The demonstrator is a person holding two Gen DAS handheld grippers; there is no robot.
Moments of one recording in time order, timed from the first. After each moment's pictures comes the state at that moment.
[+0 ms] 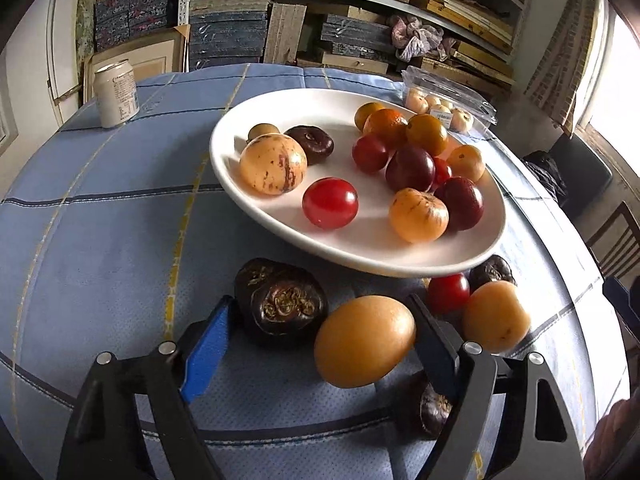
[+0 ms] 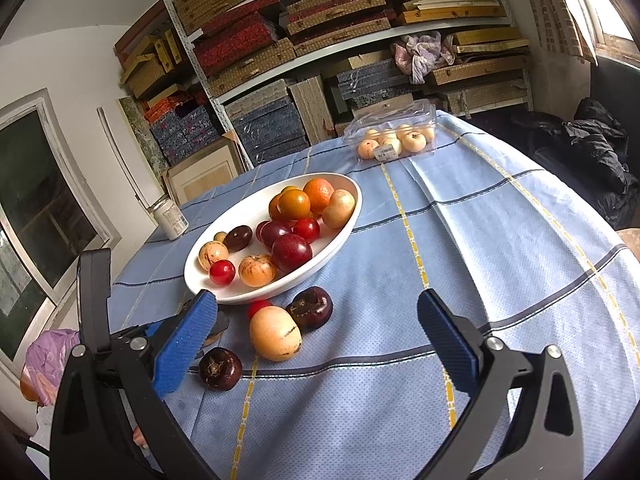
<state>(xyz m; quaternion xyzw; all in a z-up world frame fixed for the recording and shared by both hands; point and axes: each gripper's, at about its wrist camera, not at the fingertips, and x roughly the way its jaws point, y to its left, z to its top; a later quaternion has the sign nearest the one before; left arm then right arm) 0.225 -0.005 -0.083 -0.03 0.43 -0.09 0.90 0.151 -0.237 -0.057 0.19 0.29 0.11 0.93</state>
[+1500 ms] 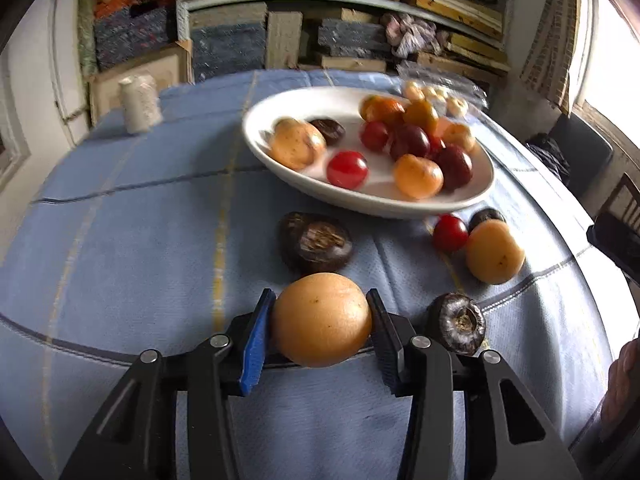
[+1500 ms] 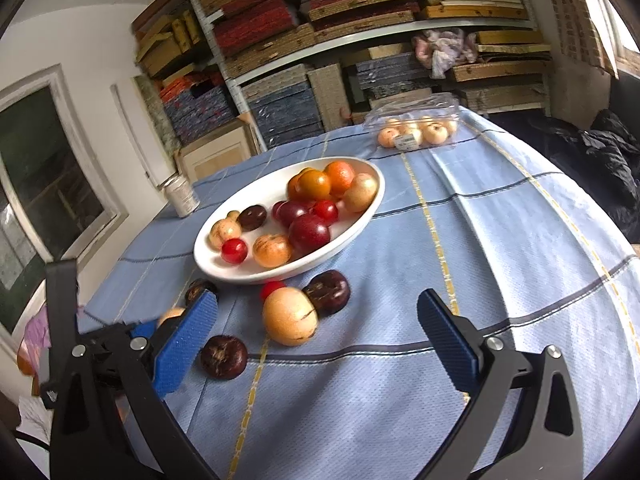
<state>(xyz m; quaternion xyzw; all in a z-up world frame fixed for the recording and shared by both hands) 0.177 0.013 -0.072 0.01 0.40 -0.07 0.91 0.151 -0.220 -0.059 0.15 0.31 0.15 0.93</state>
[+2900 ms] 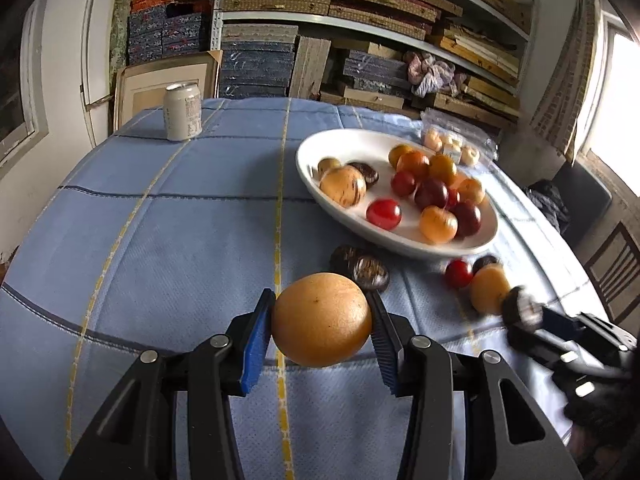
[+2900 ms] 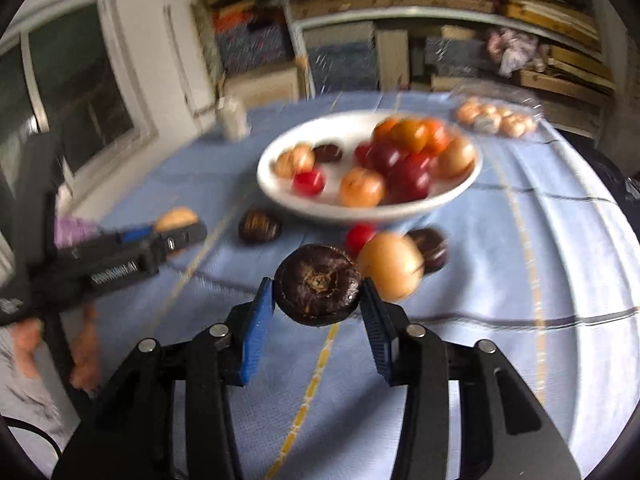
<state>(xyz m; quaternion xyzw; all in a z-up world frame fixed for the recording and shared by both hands) 0.165 0.051 -0.045 -0.05 0.37 -0.06 0.92 0.142 -0.157 -0.059 0.06 0.35 0.21 0.91</state>
